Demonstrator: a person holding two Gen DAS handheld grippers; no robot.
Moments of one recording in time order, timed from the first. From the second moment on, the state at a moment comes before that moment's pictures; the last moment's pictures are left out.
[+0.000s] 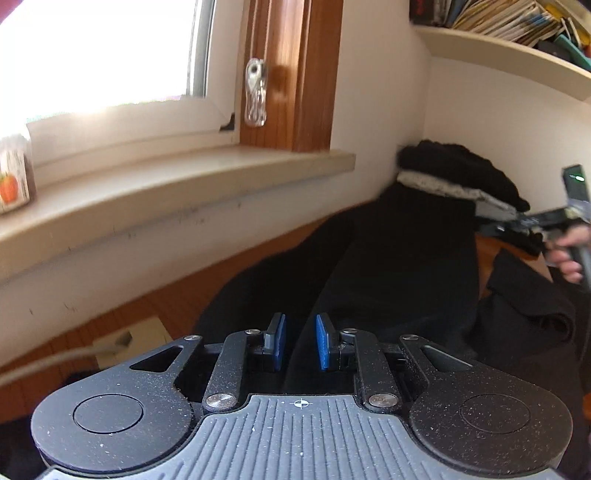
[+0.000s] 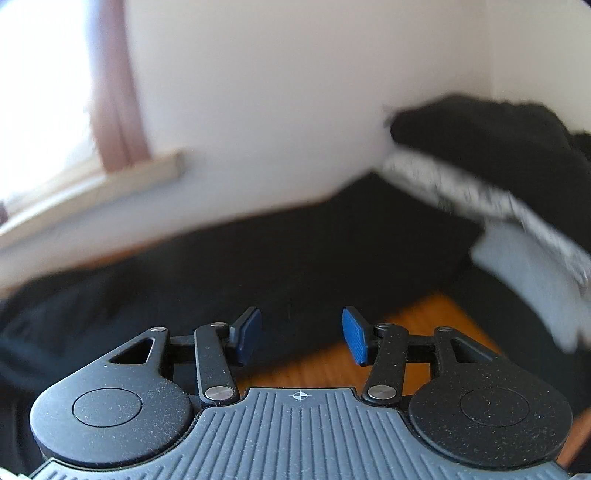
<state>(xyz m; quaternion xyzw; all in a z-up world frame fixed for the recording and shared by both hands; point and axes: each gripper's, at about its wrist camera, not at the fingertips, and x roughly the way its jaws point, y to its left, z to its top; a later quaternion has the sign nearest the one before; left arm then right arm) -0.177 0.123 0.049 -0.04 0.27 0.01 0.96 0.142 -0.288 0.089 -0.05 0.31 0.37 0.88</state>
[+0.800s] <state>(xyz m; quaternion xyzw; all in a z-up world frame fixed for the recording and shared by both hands) -0.189 0.127 0.040 -0.03 0.25 0.01 0.97 0.081 -0.335 0.070 -0.13 0.26 0.40 0.87</state>
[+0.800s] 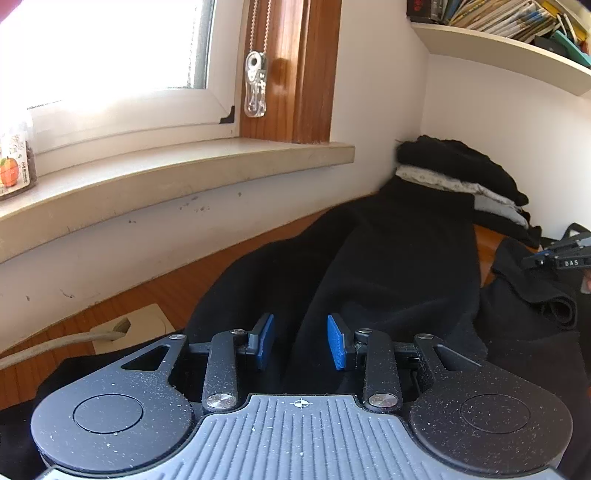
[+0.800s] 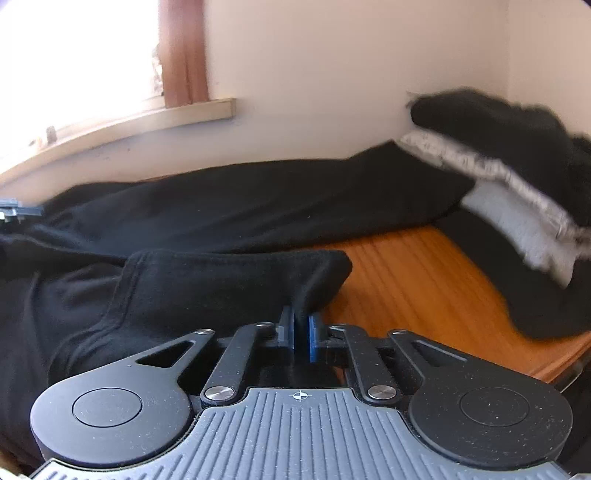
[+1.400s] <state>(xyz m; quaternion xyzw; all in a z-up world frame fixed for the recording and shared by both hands) -0.210 0.133 0.068 -0.06 0.20 0.02 0.98 0.143 -0.348 0.094 -0.03 0.25 0.22 0.94</state>
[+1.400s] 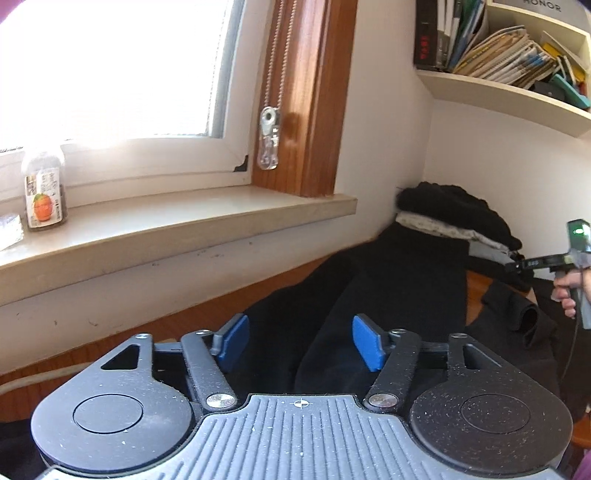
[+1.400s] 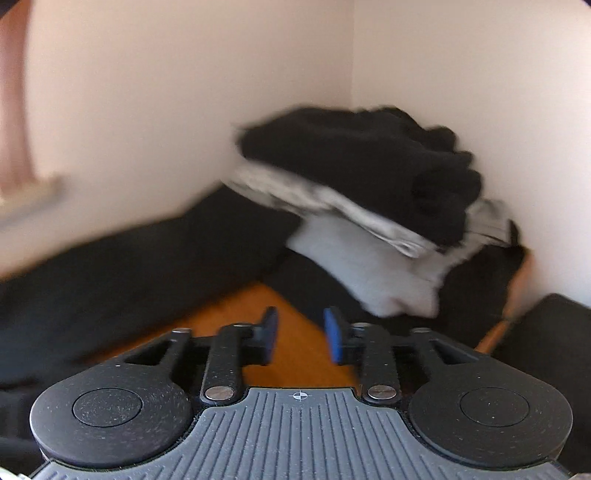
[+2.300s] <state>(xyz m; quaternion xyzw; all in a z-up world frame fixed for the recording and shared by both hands) -0.460 0.214 0.103 -0.10 0.22 0.27 0.93 0.094 -0.187 0.066 -0.14 0.29 0.45 0.83</state>
